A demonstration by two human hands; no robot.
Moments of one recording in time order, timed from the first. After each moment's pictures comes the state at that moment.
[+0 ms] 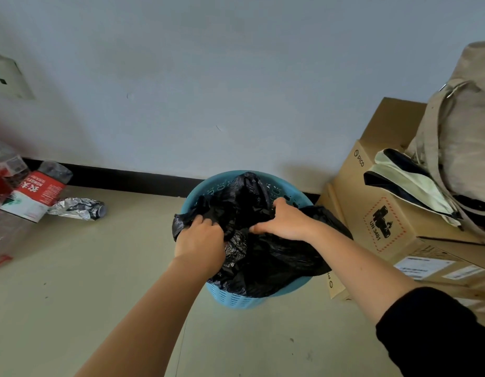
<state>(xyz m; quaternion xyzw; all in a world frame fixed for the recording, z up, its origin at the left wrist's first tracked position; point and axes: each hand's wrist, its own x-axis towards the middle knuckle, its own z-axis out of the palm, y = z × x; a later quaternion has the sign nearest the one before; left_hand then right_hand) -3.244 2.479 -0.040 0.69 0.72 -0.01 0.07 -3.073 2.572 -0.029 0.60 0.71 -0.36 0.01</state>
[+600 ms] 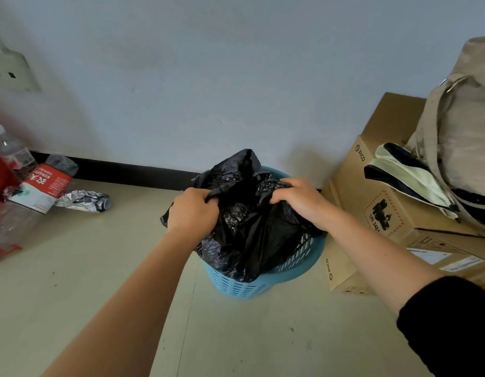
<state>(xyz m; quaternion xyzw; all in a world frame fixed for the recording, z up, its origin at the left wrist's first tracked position) -3.263 2.484 -0.009 0.53 0.76 0.31 0.23 -3.067 2.558 0.010 0.56 0.66 -0.45 -0.21</state>
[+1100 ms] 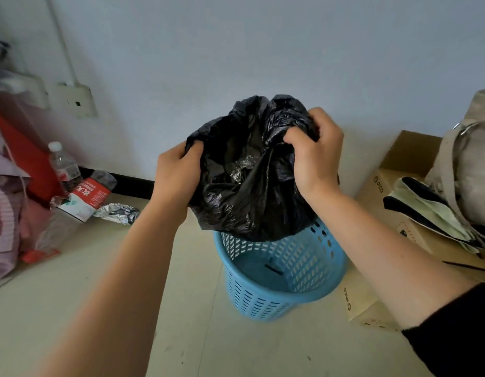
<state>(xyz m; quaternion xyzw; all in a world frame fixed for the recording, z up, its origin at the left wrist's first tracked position) -3.321 2.466 0.083 0.32 0.58 0.66 0.35 -3.153 2.510 0.127 0.36 0.64 -0.31 -0.60</state>
